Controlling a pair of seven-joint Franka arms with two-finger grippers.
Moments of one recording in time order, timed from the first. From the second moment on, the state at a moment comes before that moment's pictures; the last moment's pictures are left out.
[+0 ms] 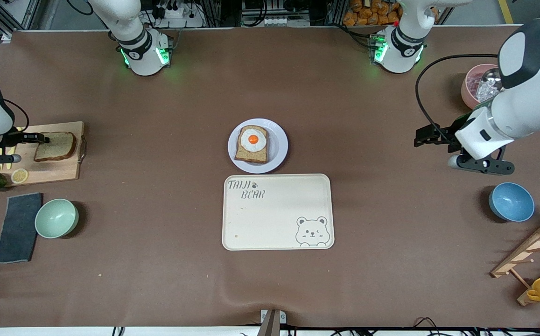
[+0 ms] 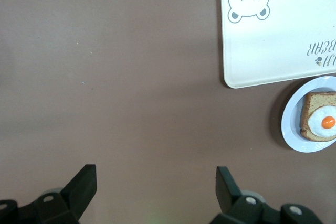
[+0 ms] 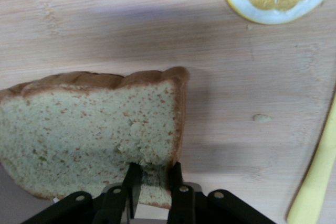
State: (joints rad) left arm -0.06 0.12 -0.09 -1.69 -0.17 1.69 -0.01; right arm -0.66 0.47 -0.03 -2.02 -0.12 2.15 -0.62
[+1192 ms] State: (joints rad) left arm -0.05 0.10 -0.10 -1.71 -0.18 1.71 -0.01; right arm -0.66 0.38 0.06 -1.92 -0.13 1.97 -0.70
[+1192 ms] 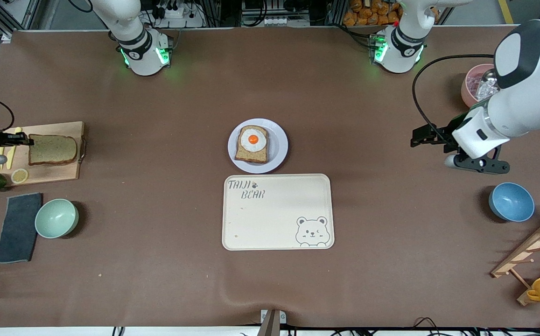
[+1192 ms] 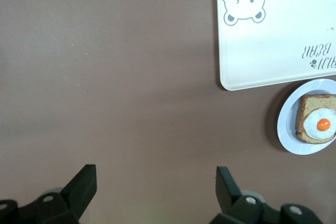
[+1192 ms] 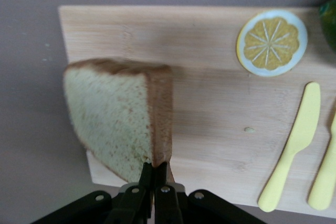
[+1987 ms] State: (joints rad) left arm -0.02 0.07 -0.09 -1.71 -0.18 1.68 -0.01; right arm -0.64 0.33 0.42 -1.74 -0.05 1.73 -0.70
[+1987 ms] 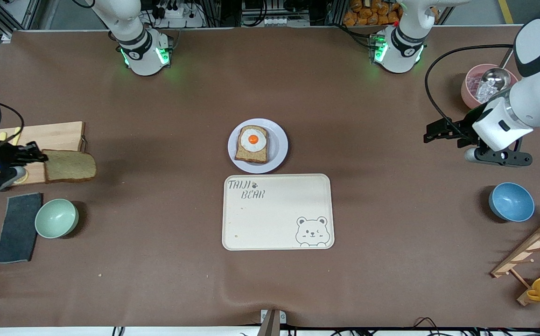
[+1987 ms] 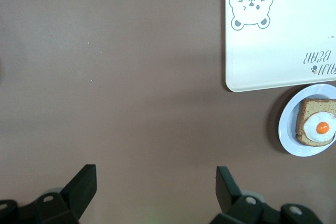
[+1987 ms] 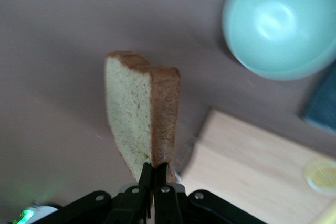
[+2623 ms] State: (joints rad) left arm -0.02 0.07 -0.10 -1.71 -0.18 1.66 -0.01; right arm -0.29 0.47 0.44 -1.68 0.18 1.73 -0.62
